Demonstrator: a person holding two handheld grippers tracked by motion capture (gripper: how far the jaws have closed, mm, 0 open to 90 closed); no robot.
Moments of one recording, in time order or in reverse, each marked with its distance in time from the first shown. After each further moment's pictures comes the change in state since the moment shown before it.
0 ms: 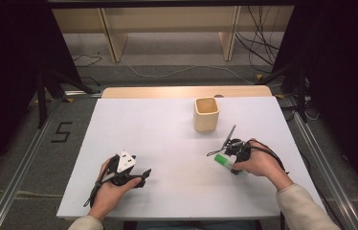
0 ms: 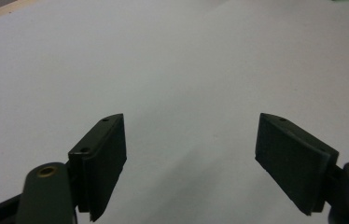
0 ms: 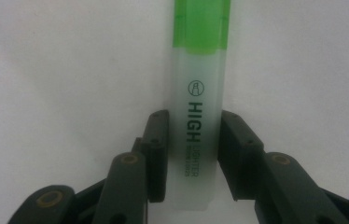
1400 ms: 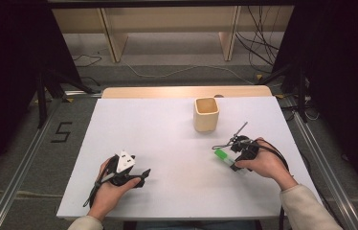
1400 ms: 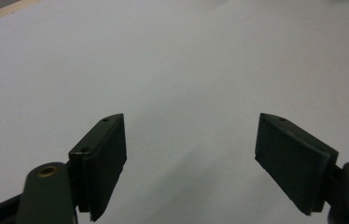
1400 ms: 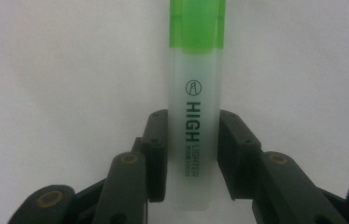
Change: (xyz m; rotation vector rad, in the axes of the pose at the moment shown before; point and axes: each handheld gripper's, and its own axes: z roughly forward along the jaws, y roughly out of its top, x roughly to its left) left arm 0.001 -0.001 -0.001 -0.003 0.004 0.001; right arm -0.007 -0.016 -0.012 -0.175 0.042 0.069
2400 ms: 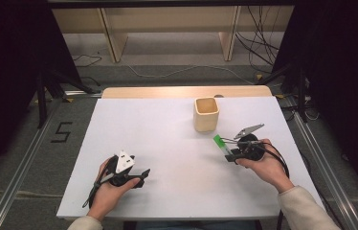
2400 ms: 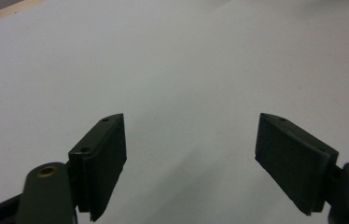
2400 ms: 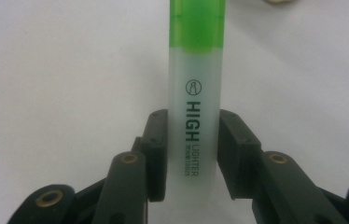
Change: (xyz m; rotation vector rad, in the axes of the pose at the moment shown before) left arm 0.001 -0.001 -0.001 -0.004 0.007 -0.003; right arm -0.001 -0.015 -0.006 -0.385 -0.020 0.067
